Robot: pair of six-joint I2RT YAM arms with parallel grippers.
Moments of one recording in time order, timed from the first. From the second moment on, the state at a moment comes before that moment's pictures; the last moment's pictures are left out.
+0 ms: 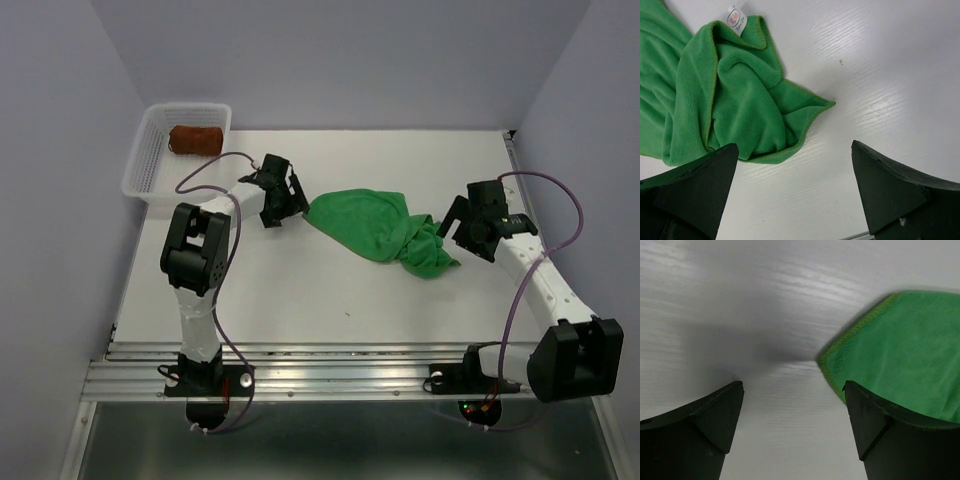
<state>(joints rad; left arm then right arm) -0.35 1.99 1.38 -0.39 0.01 -0.70 0.11 1.22 0.98 -0.73 0.26 0.58</state>
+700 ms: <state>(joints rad) -0.43 2.11 1.52 -0.39 -0.07 -0.62 0.00 1.30 0.98 -0.64 0.13 0.54</state>
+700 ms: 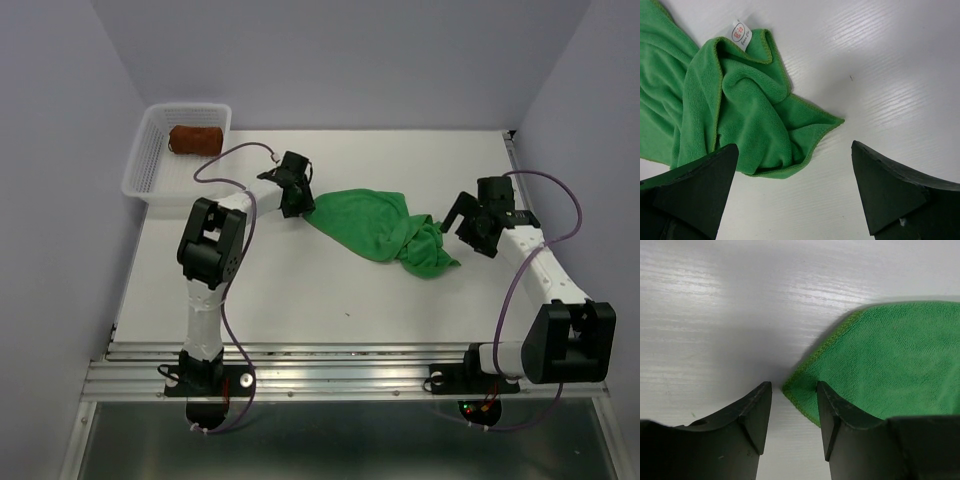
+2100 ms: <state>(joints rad) -0.42 1.93 1.26 -0.33 -0.23 -0.65 0.08 1.80 1.26 -0.32 -0.28 0.50</state>
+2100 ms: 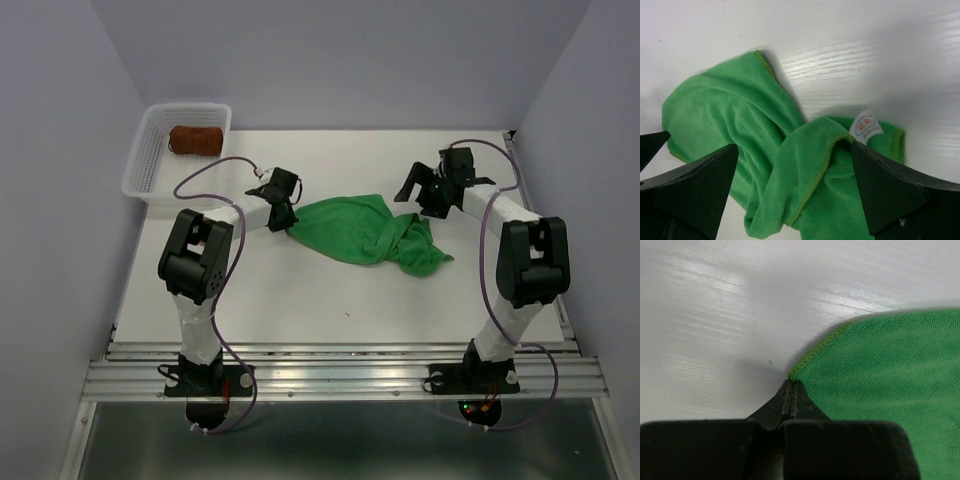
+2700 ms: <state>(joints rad) -0.38 1.91 1.22 -0.32 -0.21 -0.65 0.14 1.84 1.29 -0.33 -0.24 0.55</state>
